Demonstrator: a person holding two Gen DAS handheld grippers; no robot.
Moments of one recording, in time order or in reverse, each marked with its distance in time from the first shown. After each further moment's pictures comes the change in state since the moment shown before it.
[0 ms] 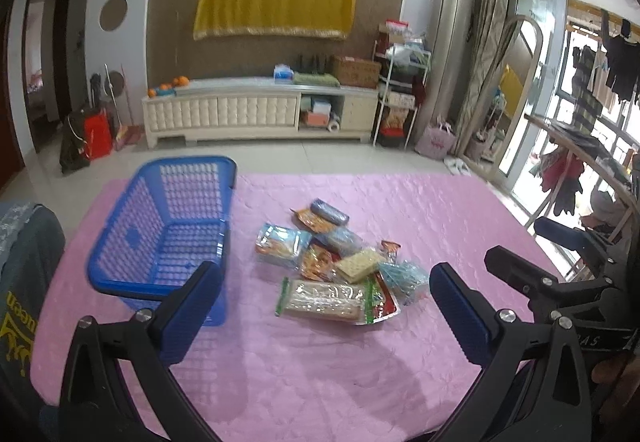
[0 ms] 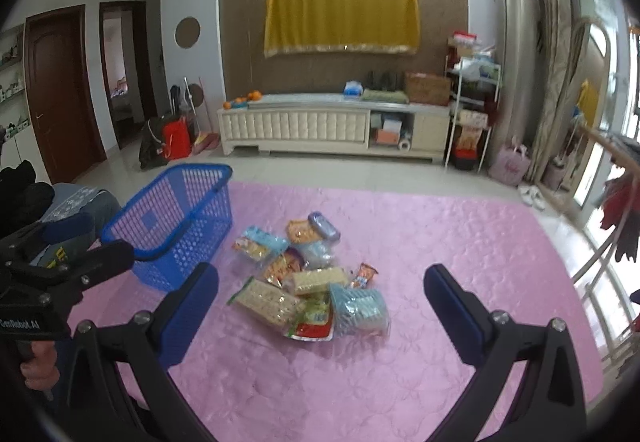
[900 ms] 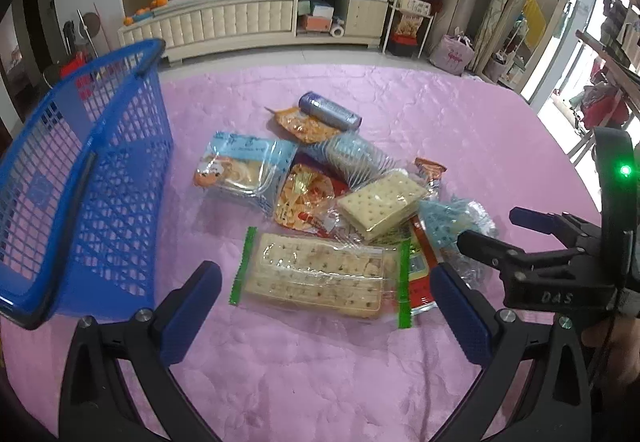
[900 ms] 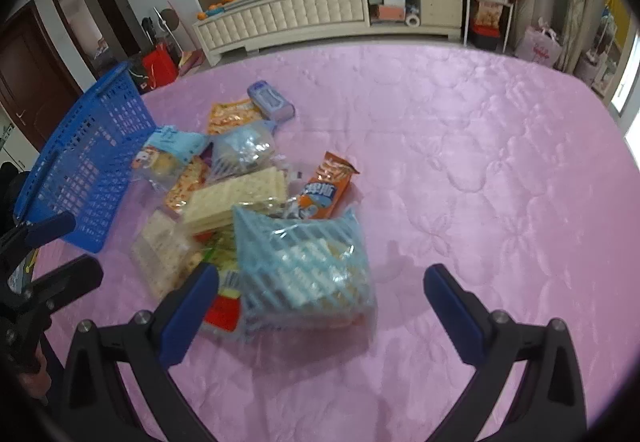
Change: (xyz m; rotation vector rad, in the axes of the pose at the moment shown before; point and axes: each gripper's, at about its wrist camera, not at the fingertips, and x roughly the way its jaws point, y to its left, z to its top) left arm 0.178 -0.005 -0.029 0.008 0.338 0.022; right arm 0.174 -0.086 -0.058 0.148 0.409 0.101
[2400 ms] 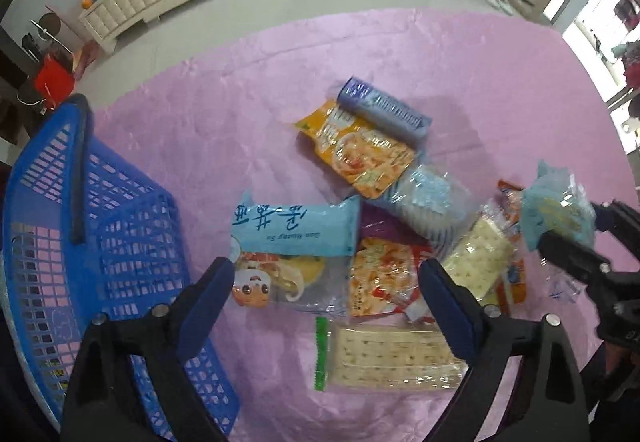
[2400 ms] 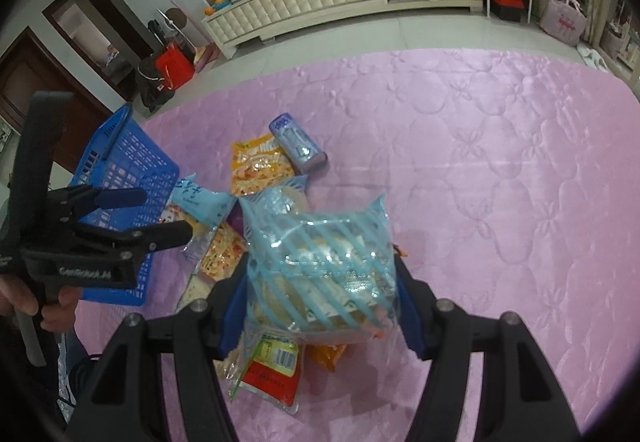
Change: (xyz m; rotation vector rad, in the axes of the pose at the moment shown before) left arm 0.097 0.033 0.126 0.147 0.383 0.084; right arm 0.016 0.004 0.076 0.065 0.092 0.124
